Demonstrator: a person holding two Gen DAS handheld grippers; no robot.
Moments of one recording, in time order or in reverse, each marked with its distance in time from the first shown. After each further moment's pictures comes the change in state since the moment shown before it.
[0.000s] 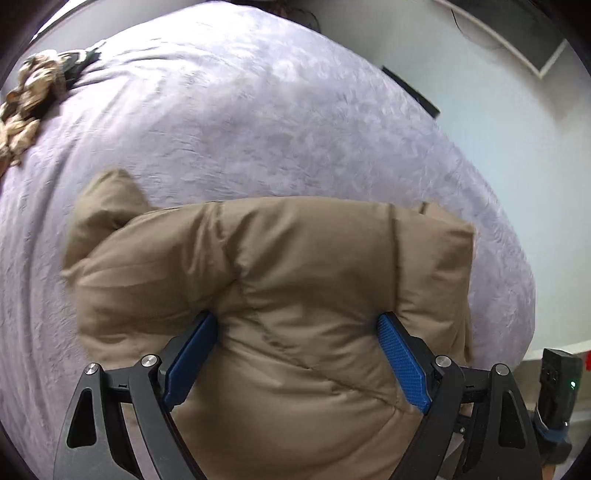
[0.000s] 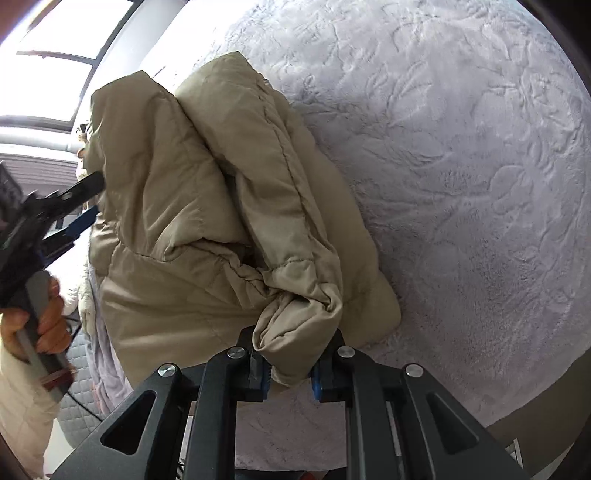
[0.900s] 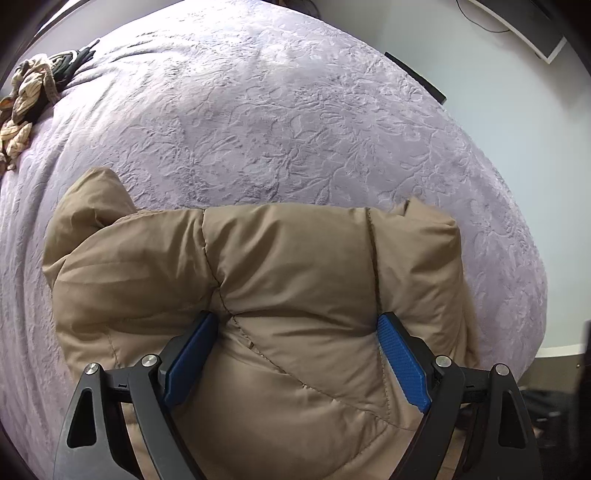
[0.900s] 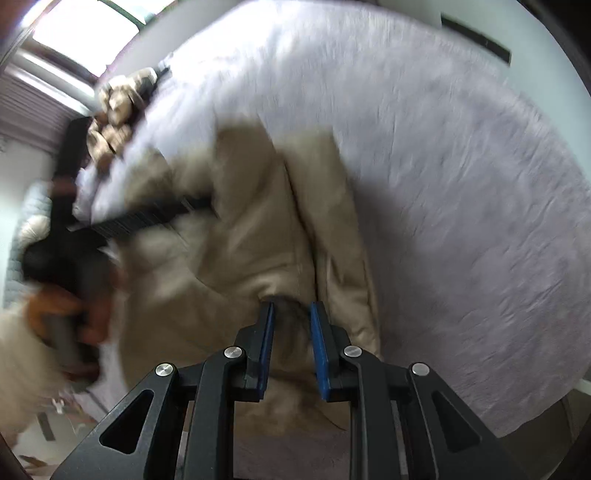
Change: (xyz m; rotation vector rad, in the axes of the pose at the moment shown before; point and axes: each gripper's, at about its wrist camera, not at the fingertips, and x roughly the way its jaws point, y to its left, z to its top) left arm 0.012 -0.012 -0.004 -0.008 0.026 0.046; right arm -0.014 0.050 0.044 -0.261 -0.026 -0.123
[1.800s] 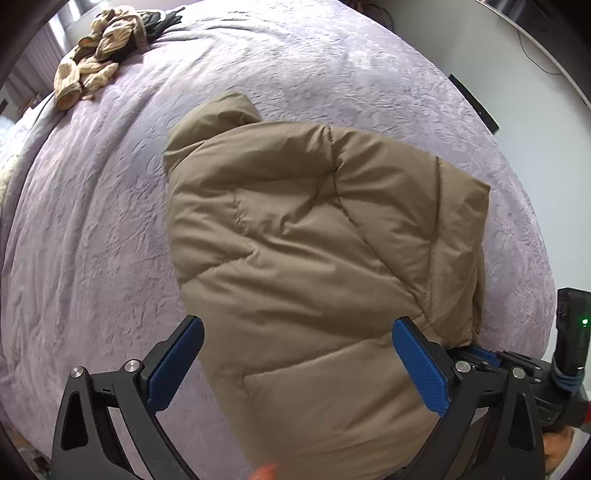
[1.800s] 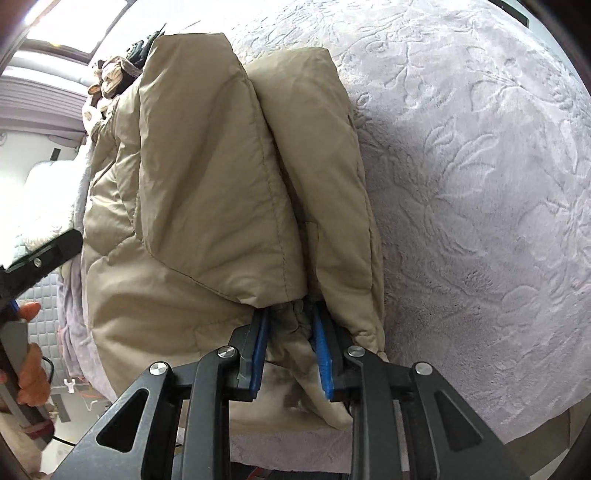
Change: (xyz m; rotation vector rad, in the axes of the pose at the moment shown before) left arm -0.065 0.034 -0.075 -0.232 0.013 0.138; right arm 0.042 -0.024 0.009 0.000 0.135 0.068
